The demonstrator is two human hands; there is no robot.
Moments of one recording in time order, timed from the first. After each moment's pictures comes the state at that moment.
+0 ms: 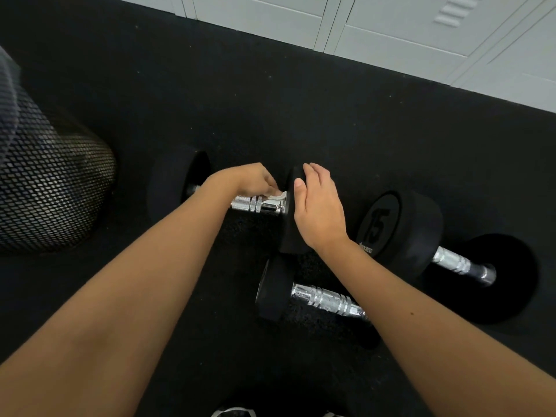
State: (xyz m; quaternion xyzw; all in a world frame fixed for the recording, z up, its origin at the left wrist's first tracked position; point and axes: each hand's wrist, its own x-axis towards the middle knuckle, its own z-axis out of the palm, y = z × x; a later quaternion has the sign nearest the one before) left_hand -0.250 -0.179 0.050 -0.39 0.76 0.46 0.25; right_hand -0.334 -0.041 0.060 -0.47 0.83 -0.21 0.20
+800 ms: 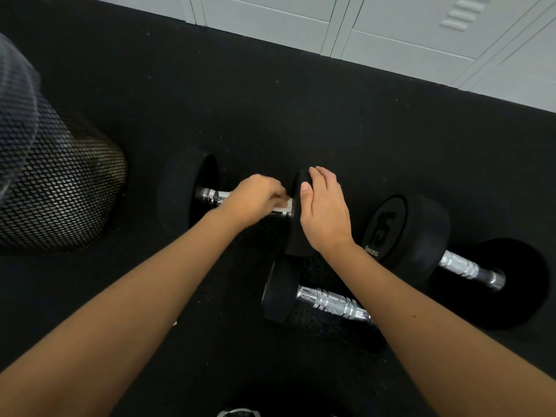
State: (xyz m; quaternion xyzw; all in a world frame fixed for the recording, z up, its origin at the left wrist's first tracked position) left_hand -0.227 -0.145 0.043 -0.32 0.89 0.33 0.07; right_hand -0.334 -0.040 0.057 -0.47 0.83 -0.21 0.19
